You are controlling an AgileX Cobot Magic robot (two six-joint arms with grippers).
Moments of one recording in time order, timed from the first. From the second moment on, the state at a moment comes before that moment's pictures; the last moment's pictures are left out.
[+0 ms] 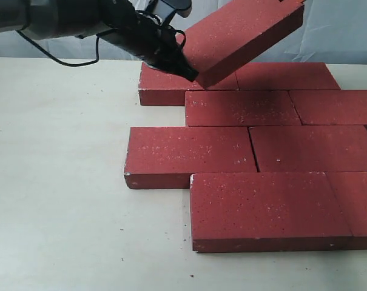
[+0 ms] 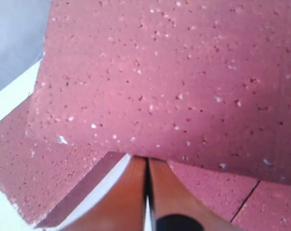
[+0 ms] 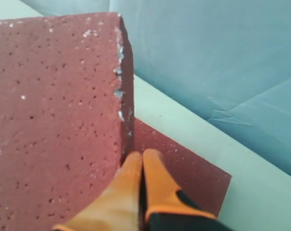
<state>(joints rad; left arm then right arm) -0.50 2.05 -1.63 -0.49 0.46 0.69 0.09 2.29 -2.41 0.16 1.15 -0.55</state>
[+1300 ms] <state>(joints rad) -0.20 1.62 -0.96 -0.55 0.15 0.69 0.48 1.93 -1.63 0.27 0.87 -0.52</state>
